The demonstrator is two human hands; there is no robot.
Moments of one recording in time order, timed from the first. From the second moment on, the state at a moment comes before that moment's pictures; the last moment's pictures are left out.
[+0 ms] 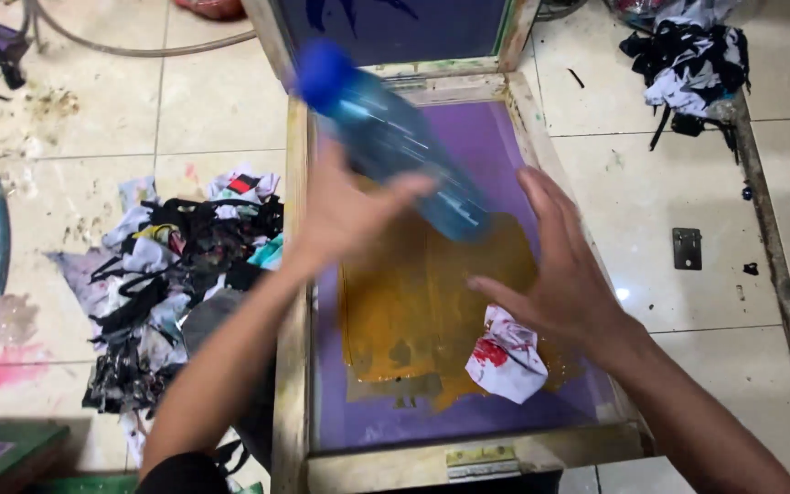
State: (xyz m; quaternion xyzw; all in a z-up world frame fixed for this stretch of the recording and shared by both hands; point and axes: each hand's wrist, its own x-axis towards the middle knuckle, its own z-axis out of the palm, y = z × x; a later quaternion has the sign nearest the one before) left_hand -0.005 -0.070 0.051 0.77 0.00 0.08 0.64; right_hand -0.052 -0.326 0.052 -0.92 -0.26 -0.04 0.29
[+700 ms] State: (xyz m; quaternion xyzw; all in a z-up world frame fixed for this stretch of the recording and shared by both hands) left_hand 0.088 -0.092 -0.133 0.99 -0.03 -0.03 0.11; right_hand -0.001 -0.349 0.113 -0.62 -0.49 -0.08 -0.60
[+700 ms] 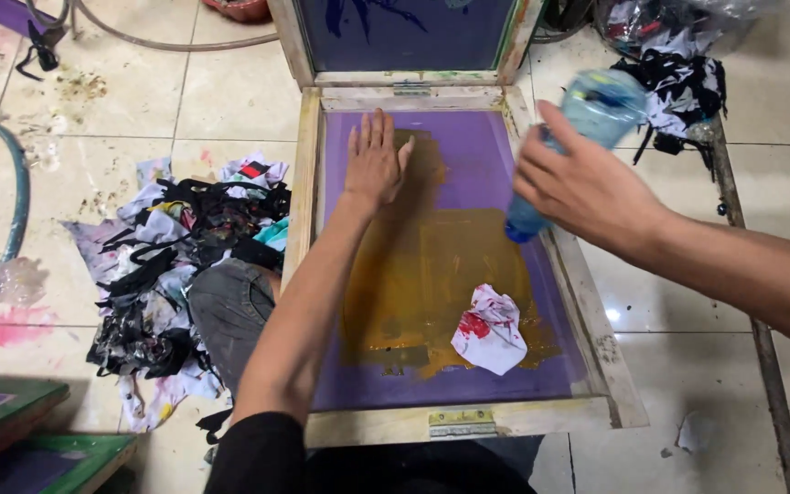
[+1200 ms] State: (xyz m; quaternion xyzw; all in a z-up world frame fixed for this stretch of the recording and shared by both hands) left_hand 0.080 -0.006 -0.083 0.96 0.08 -0.06 0.28; right_hand 0.016 -0.270 0.100 -0.66 -0.61 -0.20 -0.39
